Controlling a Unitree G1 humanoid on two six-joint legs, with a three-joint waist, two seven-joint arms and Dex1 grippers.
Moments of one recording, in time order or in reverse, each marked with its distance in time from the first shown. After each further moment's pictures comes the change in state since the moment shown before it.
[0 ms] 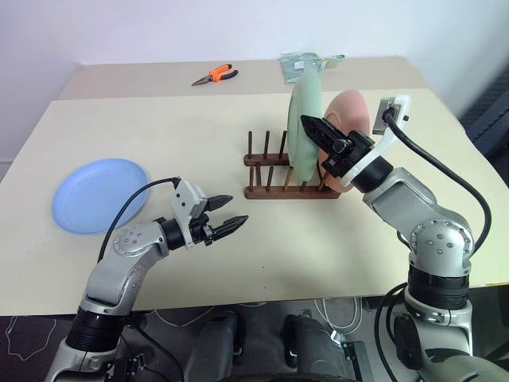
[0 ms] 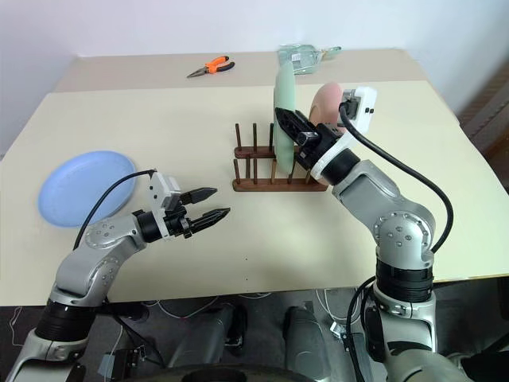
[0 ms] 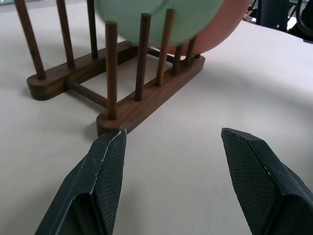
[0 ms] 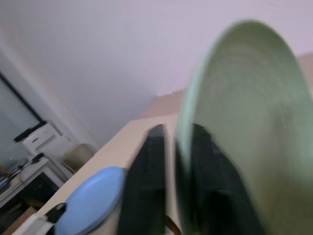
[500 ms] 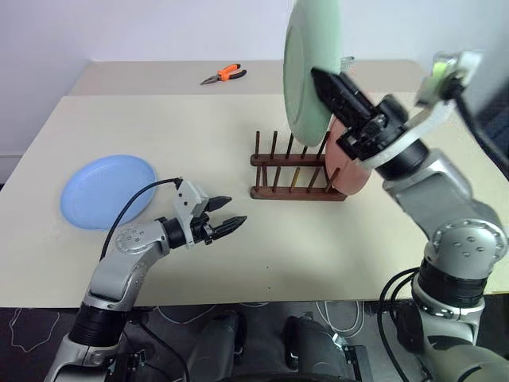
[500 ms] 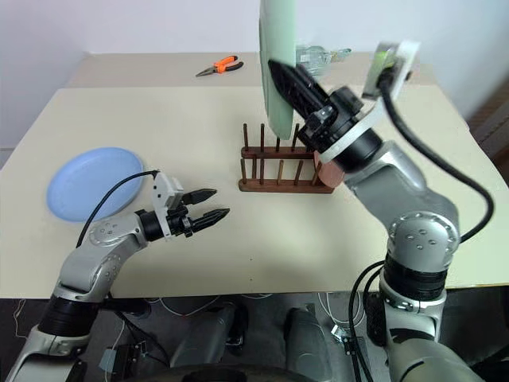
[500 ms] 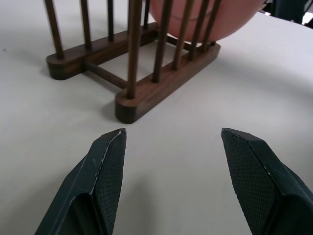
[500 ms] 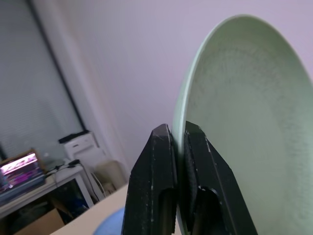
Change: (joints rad) left arm -0.015 0.000 -0.006 0.045 0.021 -0.001 0.002; right arm -0.046 -0.017 -0.029 -0.147 0.071 -0.039 0.047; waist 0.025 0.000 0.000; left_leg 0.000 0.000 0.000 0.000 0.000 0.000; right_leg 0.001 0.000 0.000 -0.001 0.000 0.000
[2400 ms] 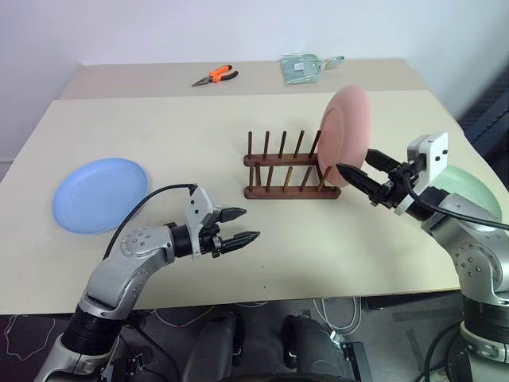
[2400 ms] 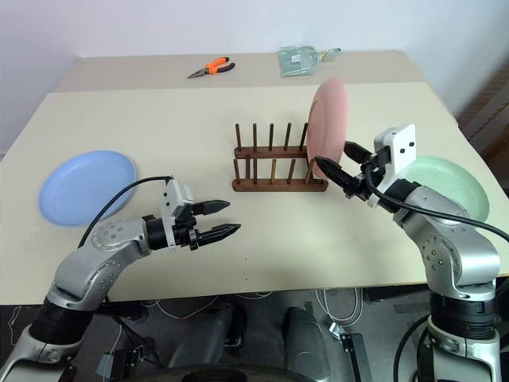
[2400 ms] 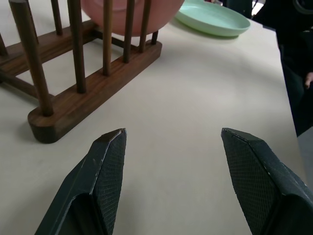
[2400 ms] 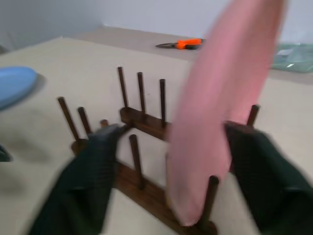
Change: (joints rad) left arm 0.006 0.058 -0.084 -0.128 -0.084 0.103 -0.008; right arm 0.287 -0.243 -0.079 0.152 -0.602 -0.101 0.493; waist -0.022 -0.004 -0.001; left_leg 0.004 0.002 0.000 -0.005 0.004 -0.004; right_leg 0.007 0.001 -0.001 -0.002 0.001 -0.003
